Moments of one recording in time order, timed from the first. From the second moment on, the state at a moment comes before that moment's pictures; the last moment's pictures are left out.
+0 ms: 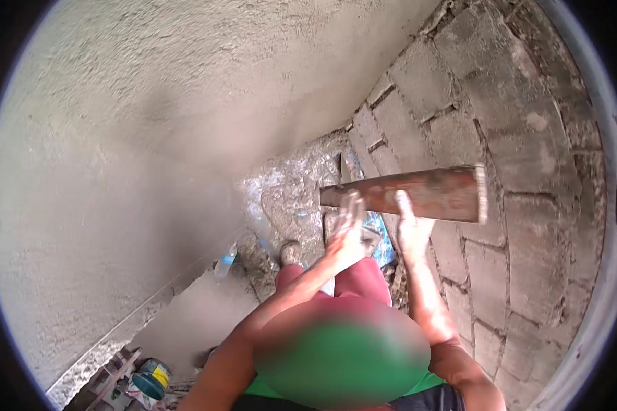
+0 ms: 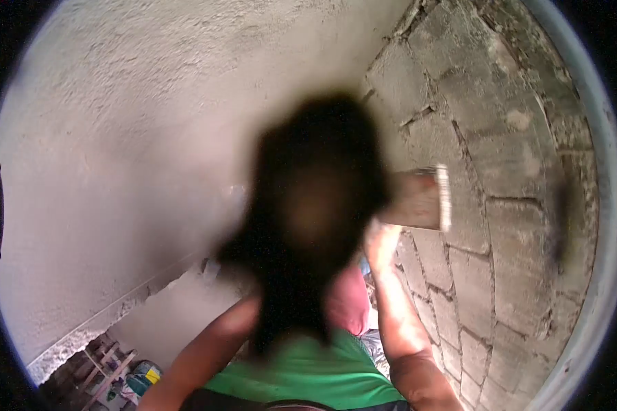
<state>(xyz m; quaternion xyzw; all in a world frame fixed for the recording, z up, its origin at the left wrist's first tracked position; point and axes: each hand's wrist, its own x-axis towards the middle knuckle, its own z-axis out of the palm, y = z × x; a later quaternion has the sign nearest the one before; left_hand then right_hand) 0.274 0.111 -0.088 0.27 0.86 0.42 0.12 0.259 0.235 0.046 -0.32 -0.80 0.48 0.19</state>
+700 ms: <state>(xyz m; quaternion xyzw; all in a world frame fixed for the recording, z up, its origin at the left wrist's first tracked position) 0.293 0.030 -0.379 -0.03 0.85 0.35 0.40 0.441 0.306 0.216 -0.34 -0.69 0.52 0.38</state>
